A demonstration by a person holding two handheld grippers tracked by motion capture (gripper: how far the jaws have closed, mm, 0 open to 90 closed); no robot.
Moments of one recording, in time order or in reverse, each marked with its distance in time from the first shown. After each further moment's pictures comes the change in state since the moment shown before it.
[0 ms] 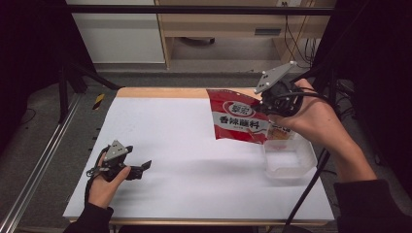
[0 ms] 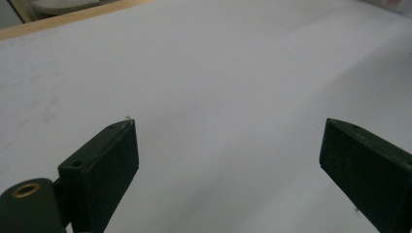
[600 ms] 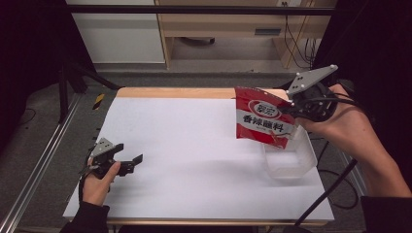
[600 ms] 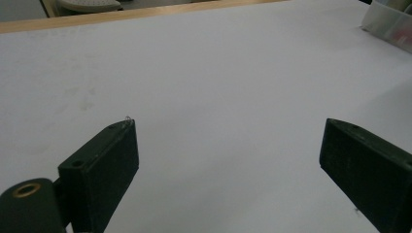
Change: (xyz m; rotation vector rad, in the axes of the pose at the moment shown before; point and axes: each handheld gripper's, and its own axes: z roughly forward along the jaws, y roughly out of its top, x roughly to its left) left arm 0.021 -0.005 -0.009 -0.058 0.025 -0.120; right arm -0.011 -0.046 -0.033 0.009 -0.071 0.093
